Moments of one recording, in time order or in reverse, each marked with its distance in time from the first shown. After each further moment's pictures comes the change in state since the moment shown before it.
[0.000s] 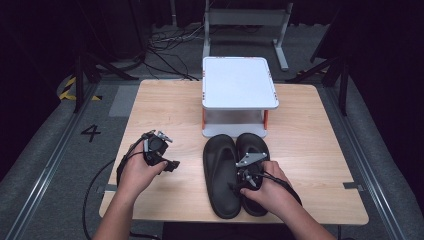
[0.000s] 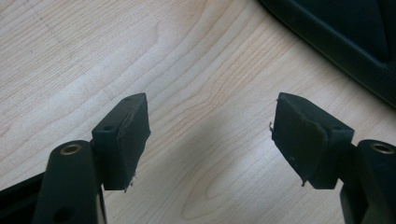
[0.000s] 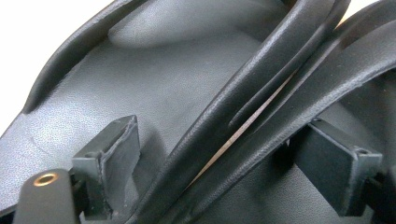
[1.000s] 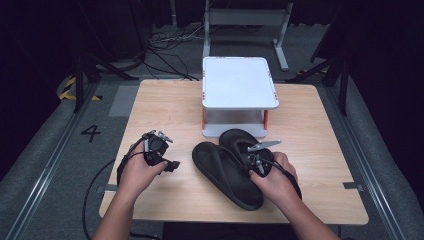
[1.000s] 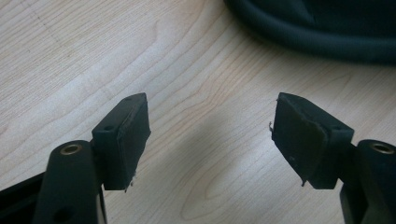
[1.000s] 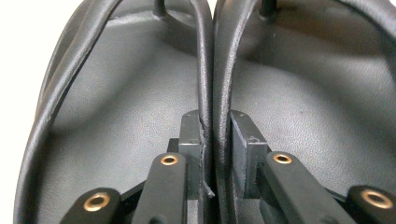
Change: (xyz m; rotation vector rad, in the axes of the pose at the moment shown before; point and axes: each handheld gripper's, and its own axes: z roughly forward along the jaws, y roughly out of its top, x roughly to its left) left arm 0.000 0.000 0.001 0.002 -0.002 -0.010; right arm -0.028 0.014 -0.023 -0.023 0.002 0.227
